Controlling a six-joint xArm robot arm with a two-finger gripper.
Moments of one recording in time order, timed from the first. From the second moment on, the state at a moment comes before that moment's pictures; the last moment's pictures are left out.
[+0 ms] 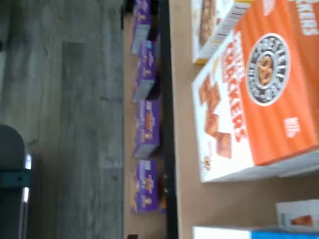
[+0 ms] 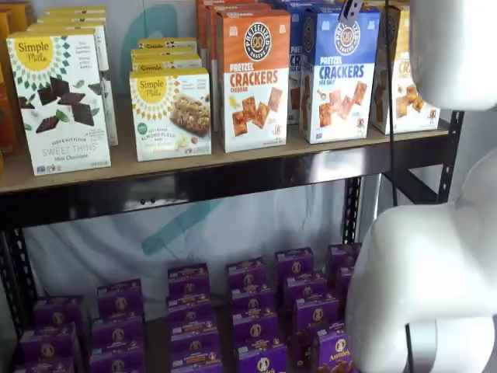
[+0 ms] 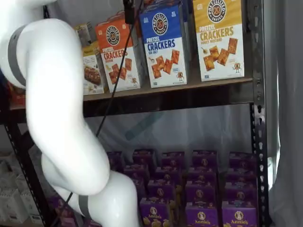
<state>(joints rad) -0.28 -0.37 -1.65 0.37 1.83 -1.69</state>
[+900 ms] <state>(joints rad) -0.21 -0.18 -1.83 0.20 1.74 -1.70</state>
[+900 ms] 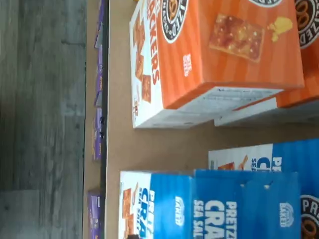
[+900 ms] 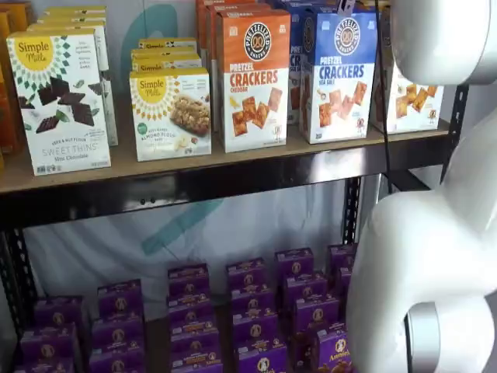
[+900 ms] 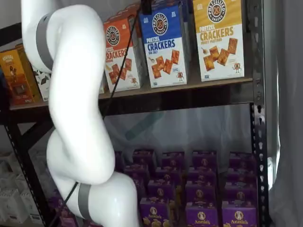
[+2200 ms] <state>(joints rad) -0.19 -0.15 -1.72 0.07 1.69 -1.74</state>
